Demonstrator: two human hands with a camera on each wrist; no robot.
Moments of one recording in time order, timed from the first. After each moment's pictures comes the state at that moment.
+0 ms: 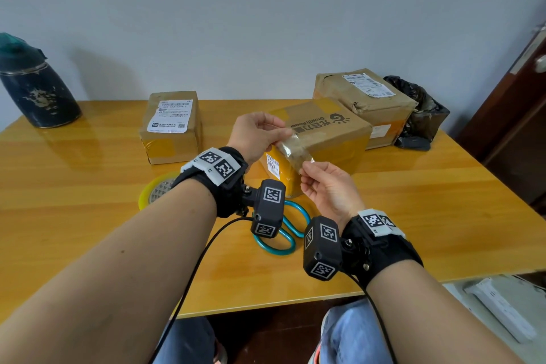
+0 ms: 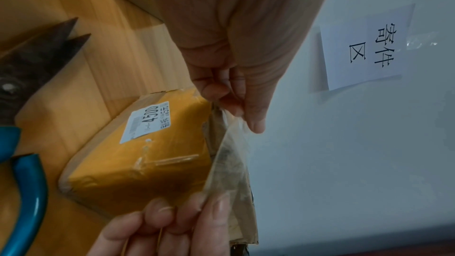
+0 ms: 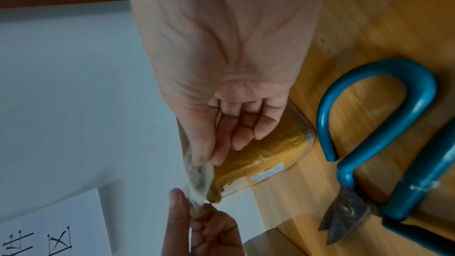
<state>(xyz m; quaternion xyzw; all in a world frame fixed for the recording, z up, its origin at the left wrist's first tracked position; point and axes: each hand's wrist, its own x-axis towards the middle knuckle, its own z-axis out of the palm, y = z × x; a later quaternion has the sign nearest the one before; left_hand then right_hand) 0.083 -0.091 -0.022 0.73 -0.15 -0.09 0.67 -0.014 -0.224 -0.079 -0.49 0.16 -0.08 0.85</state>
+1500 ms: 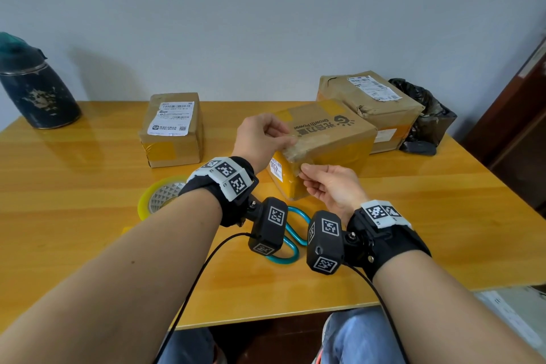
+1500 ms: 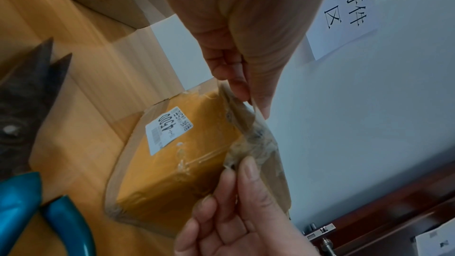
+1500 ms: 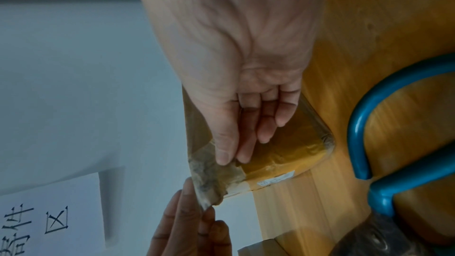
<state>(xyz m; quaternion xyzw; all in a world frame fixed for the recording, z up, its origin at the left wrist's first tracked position) 0.097 -0.096 -0.036 0.79 -0.20 0.02 0.58 0.008 -0.233 -0.072 -0.58 0.24 -0.05 0.78</state>
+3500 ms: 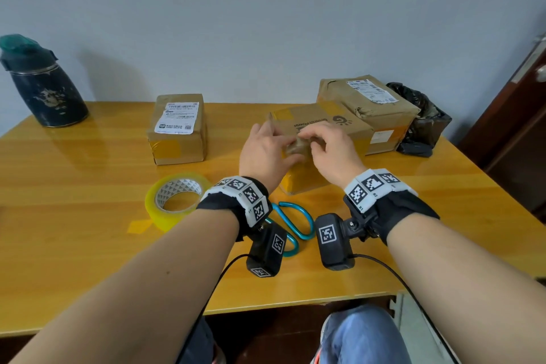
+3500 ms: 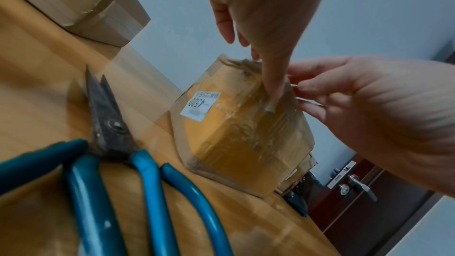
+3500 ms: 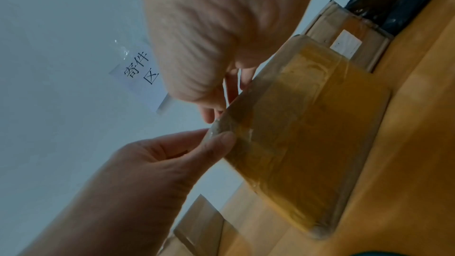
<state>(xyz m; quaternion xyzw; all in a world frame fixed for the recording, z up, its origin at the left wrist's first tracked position) 0.065 -0.095 -0.052 0.87 -0.29 0.23 0.33 0.015 -0.232 -0.024 -0.93 0.00 -0.20 0.29</state>
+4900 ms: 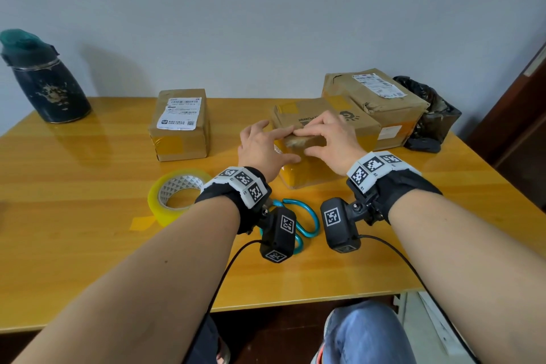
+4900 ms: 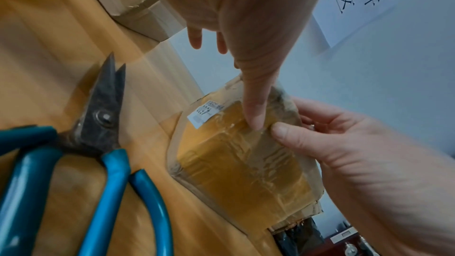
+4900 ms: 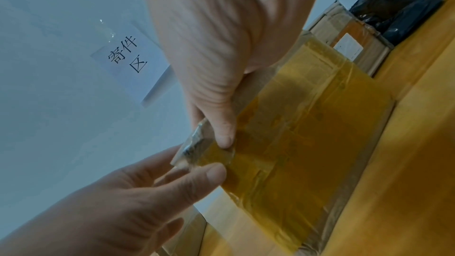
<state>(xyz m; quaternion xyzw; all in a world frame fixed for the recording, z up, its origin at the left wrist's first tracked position) 0.079 -0.092 -0.054 0.92 -0.17 0.03 0.36 0.033 -0.243 -0.022 -0.97 -0.01 -0.12 0.20</state>
